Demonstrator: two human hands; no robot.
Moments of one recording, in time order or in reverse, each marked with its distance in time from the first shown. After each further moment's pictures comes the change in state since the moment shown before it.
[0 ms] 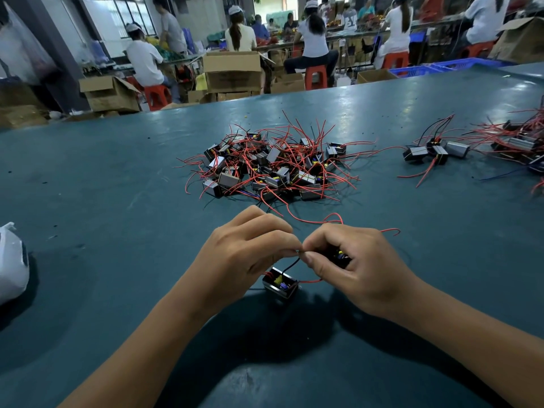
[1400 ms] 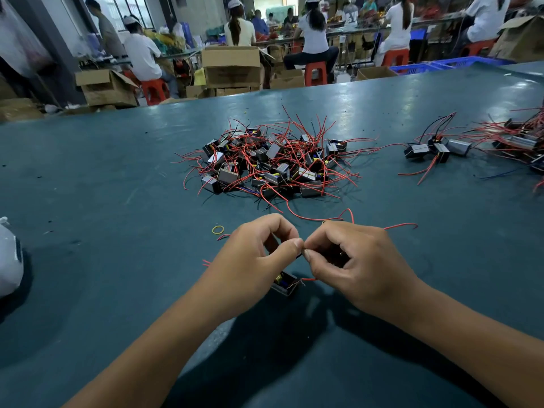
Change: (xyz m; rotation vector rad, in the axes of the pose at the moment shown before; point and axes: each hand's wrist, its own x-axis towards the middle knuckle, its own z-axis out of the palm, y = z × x) left_hand 0.010 0.030 0.005 -0.547 -0.115 -0.729; right_hand 0.000 -0.004 0.003 -0.114 0.060 0.004
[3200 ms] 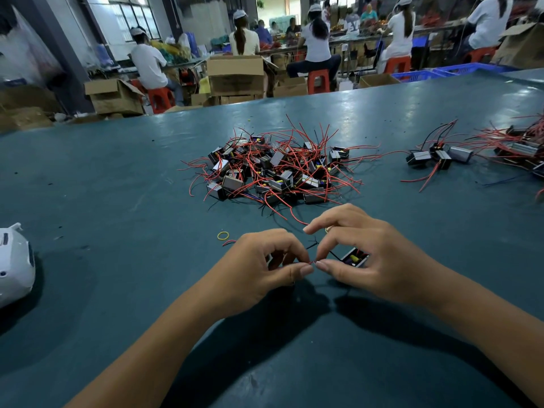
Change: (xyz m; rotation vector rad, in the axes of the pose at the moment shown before) left_hand 0.008 -0.019 -0.011 0.115 -0.159 0.211; right_hand 0.011 0.020 -0.026 0.011 -0.229 -0.116
